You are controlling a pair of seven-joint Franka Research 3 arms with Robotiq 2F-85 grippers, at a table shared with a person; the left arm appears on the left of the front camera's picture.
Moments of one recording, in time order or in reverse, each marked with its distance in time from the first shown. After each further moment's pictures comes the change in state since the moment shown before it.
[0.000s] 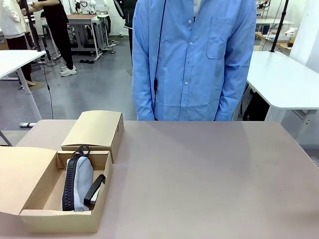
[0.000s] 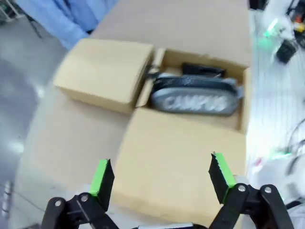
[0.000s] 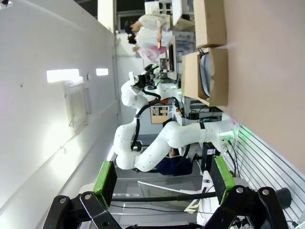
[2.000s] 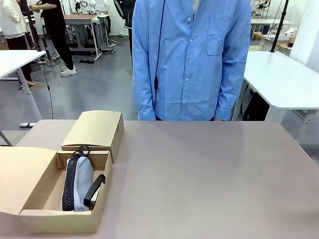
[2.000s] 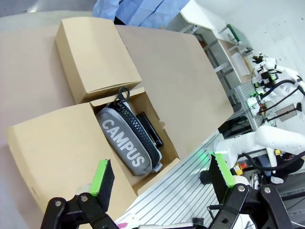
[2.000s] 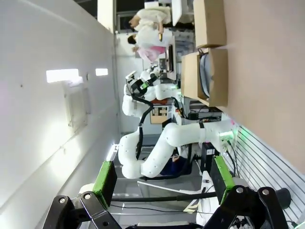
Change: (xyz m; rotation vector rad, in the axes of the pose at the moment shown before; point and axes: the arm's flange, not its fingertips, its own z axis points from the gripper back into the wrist) left arm 0.025 -0.055 0.021 -0.039 -0.228 1.047; right arm 0.000 0.001 -0.001 -0.003 0.001 0.003
